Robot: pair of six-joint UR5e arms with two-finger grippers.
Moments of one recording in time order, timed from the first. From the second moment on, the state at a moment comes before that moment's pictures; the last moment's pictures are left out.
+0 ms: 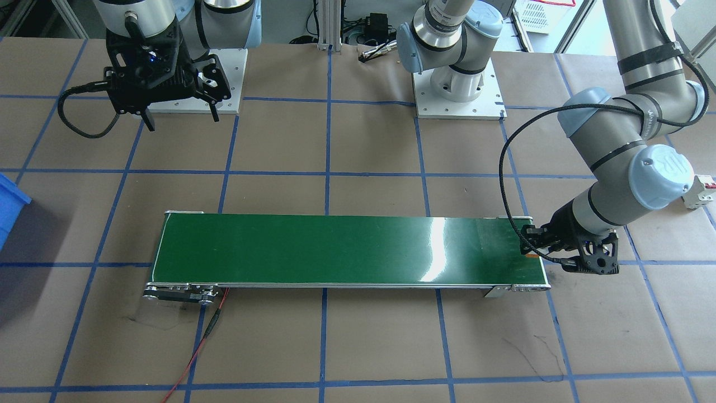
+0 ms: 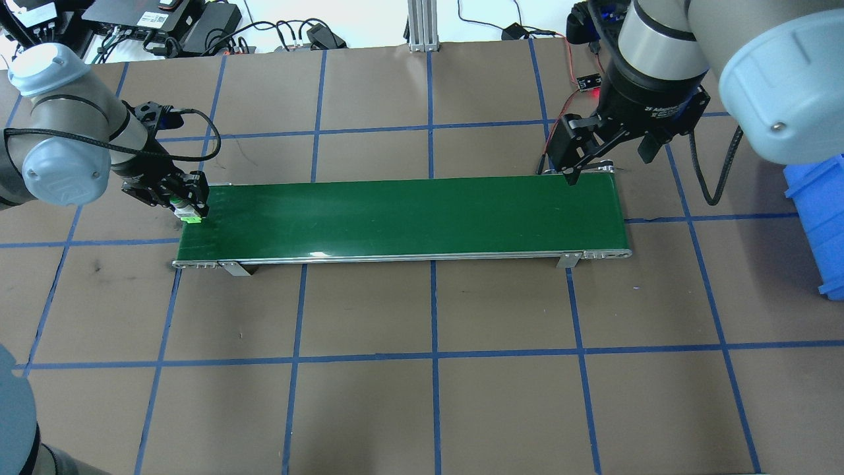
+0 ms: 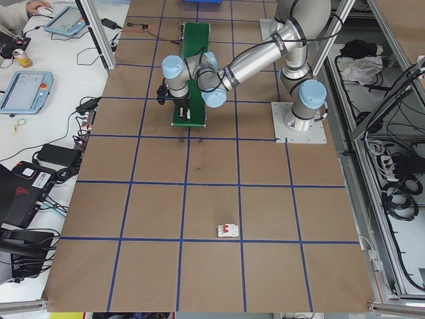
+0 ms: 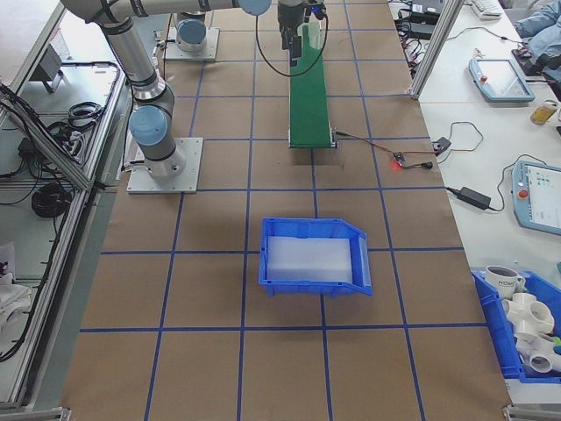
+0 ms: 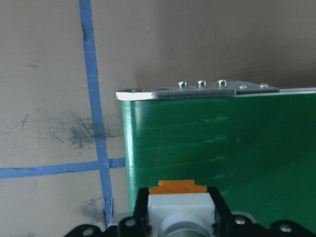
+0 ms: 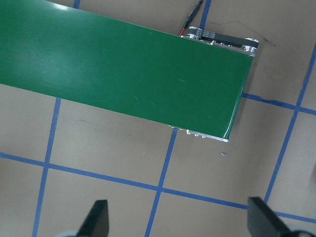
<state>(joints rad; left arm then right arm) -1.23 -1.88 -1.78 -1.14 1.53 0.37 1.65 -1.62 1.59 -1.54 -1.61 -0.16</state>
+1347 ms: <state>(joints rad) -1.41 -1.63 -1.76 -1.42 1.59 0.23 1.65 -1.55 1.59 -1.63 -1.60 -0.14</state>
